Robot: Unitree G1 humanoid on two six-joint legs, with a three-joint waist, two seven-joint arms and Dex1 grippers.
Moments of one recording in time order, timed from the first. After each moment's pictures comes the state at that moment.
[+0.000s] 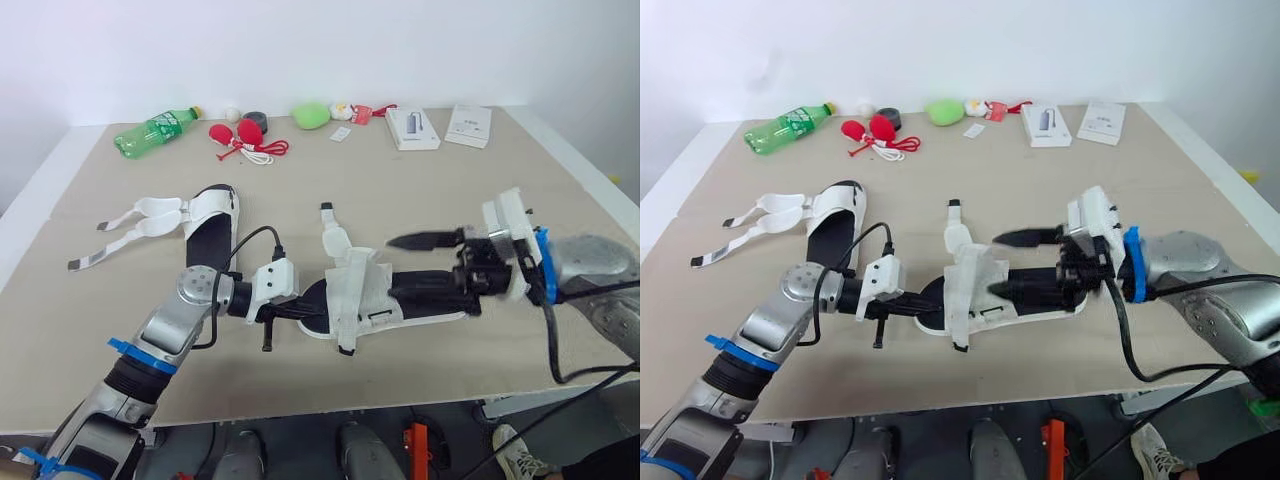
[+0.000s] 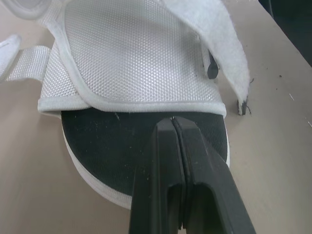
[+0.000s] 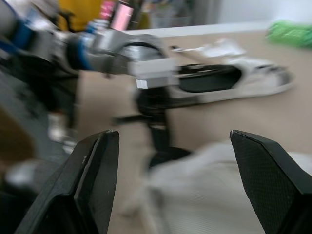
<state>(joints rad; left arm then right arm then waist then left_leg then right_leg) -0.51 0.49 -0.32 0.03 -0.20 0.22 -1.19 -0.41 -1.27 0.32 -0.36 1.17 0.25 0.93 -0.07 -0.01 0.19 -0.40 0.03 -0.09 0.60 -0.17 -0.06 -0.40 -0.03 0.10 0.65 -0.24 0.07</state>
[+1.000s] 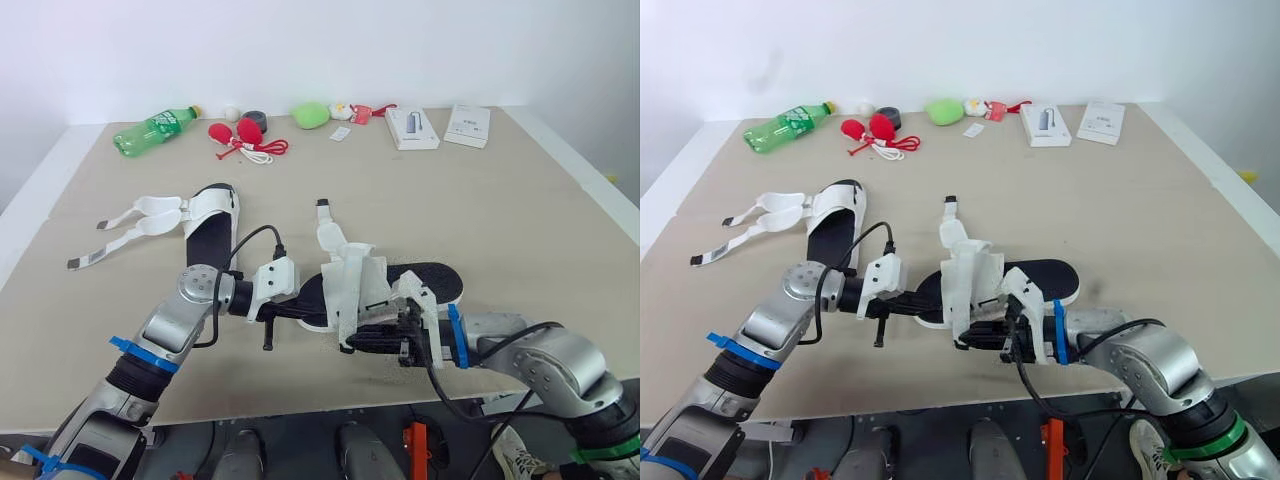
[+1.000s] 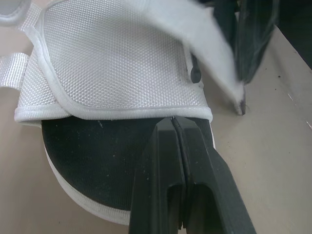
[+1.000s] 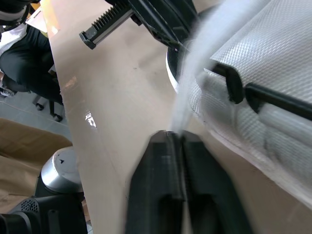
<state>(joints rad) -0.52 0.48 -0.32 0.03 -0.20 0.22 -1.19 -0.28 -0.82 0.22 -0.40 0.84 0.85 0.74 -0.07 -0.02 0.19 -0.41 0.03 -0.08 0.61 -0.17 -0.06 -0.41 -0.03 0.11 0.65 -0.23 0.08</state>
